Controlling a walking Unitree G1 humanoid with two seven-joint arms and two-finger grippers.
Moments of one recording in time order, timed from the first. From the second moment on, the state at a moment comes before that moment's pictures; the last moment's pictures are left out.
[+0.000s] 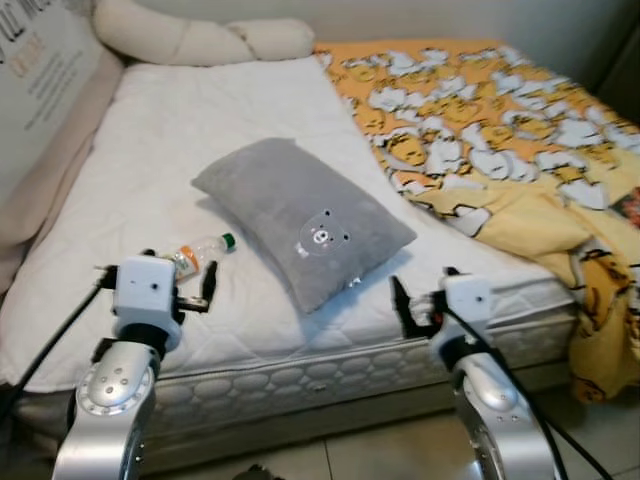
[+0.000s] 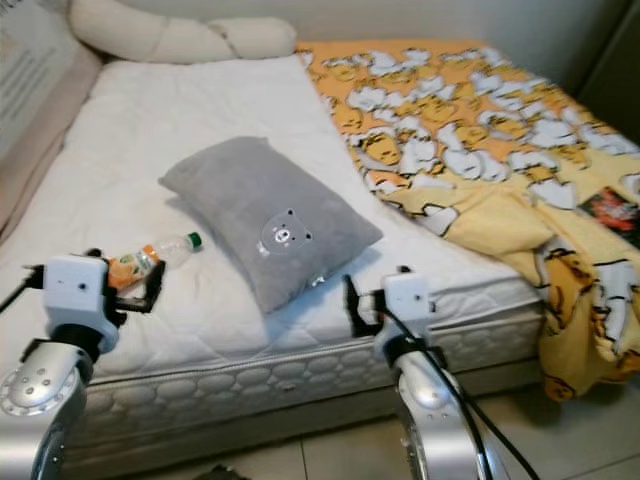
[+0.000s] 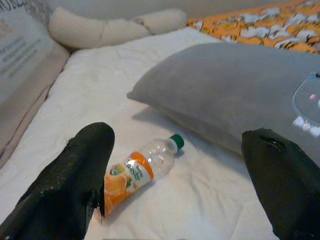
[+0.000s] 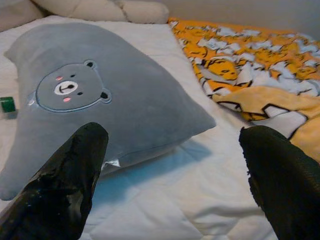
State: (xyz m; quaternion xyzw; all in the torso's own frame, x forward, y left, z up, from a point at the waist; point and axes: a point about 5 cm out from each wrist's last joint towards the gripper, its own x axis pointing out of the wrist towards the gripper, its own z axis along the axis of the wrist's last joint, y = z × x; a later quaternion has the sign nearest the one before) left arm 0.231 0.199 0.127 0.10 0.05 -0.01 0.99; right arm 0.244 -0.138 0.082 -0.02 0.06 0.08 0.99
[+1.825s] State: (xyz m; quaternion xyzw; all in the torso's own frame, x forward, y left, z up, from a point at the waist) left arm 0.222 0.187 0.113 0.10 0.08 -0.01 0.99; right arm 0.251 -0.145 0.078 -0.05 0.07 0.08 0.99
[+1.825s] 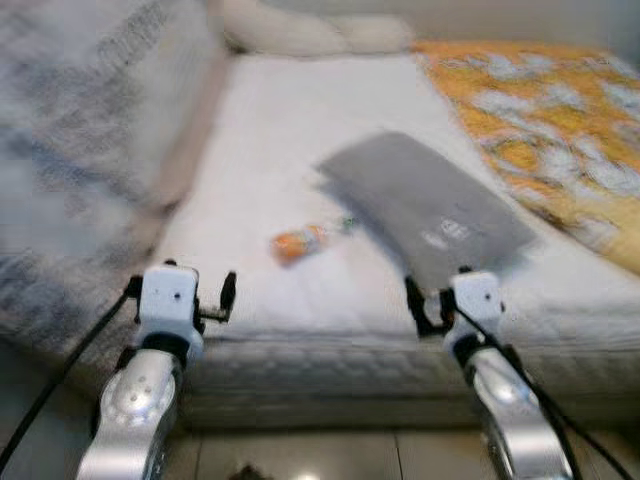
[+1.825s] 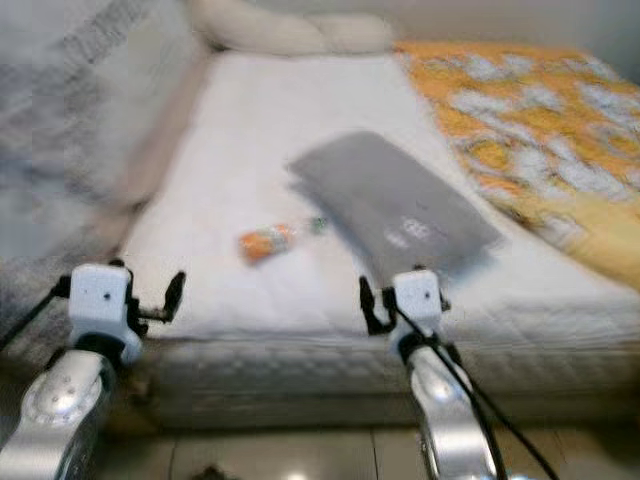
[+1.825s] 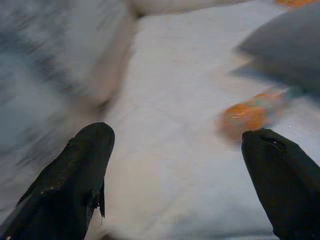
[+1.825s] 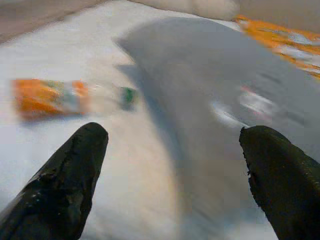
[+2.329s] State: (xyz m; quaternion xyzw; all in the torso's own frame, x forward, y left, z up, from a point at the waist) left arm 0.221 0.183 0.109 0.09 0.08 -0.03 0.99; right arm 0.257 -0.136 0.081 -0.06 0.06 0.11 0.99
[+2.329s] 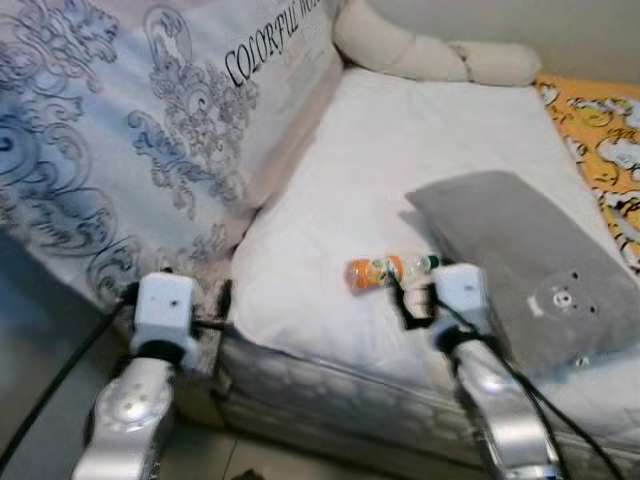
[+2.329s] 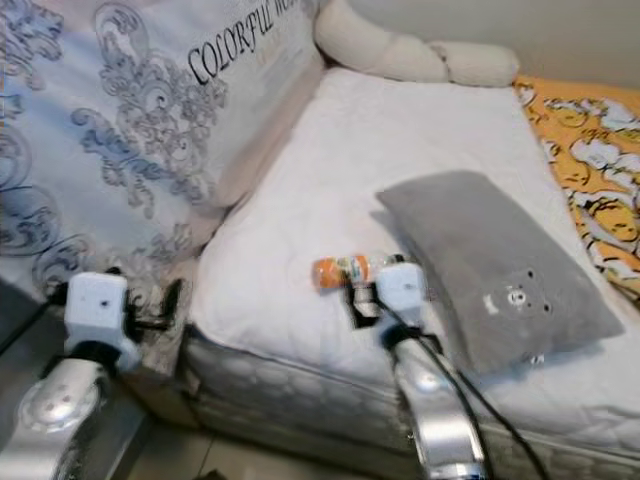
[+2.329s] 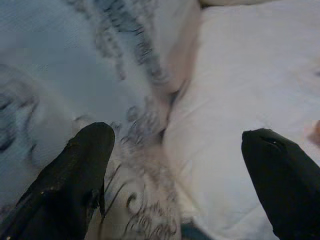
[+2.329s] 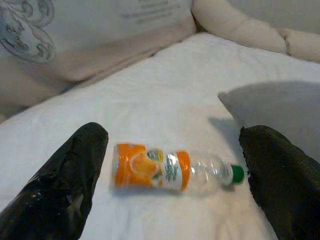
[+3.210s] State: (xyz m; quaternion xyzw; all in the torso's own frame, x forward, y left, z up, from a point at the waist) left arm 0.226 0.166 0.108 0.09 0.08 -0.10 0.99; right arm 0.257 -0.145 0.084 -0.04 0.05 0.10 0.99
